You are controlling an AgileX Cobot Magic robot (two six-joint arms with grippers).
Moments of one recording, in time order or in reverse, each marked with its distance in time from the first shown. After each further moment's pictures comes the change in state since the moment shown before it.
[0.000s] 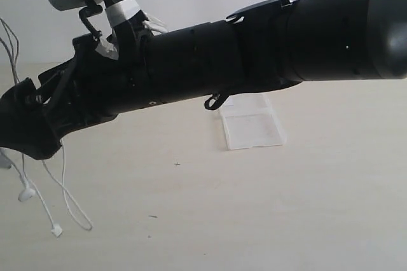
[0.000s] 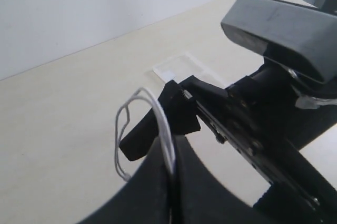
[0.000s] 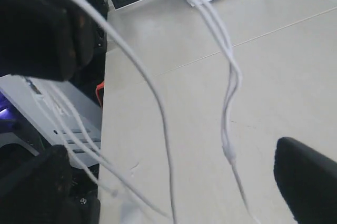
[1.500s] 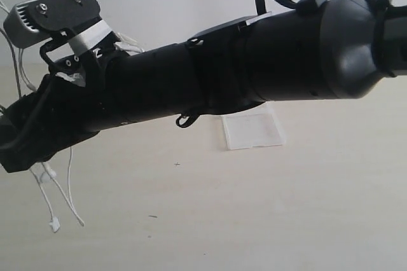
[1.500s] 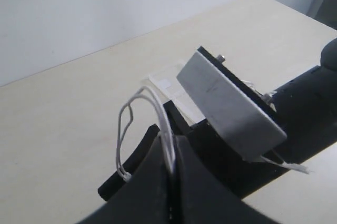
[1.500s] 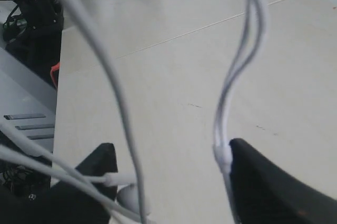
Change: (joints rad) left arm 0.000 0.000 0.000 -0.008 -0.031 -0.002; right arm 0.081 0.059 -0.041 0.006 -0.207 -0.049
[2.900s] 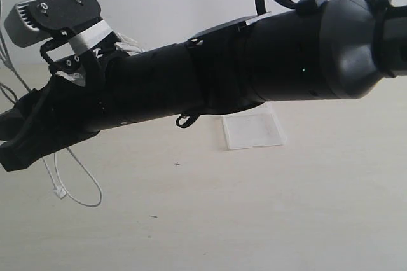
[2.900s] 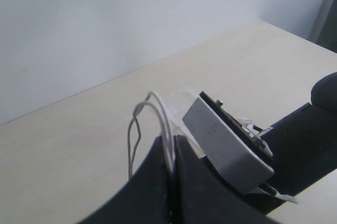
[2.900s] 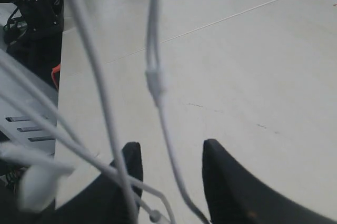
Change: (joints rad) left arm 0.000 -0.007 -0.080 0.036 0.006 0.016; right arm 0.000 0.000 0.000 0.000 0.000 0.014
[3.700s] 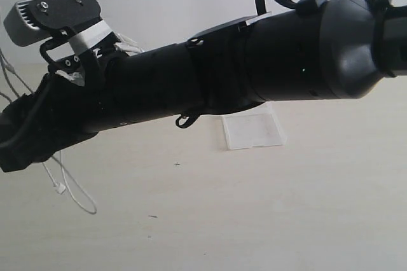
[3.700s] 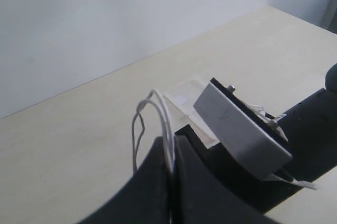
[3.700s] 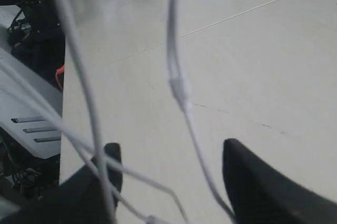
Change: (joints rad) left arm 0.000 0.000 -0.002 0.022 0.044 0.002; right arm 0.000 0.000 0.000 0.000 0.017 0.012
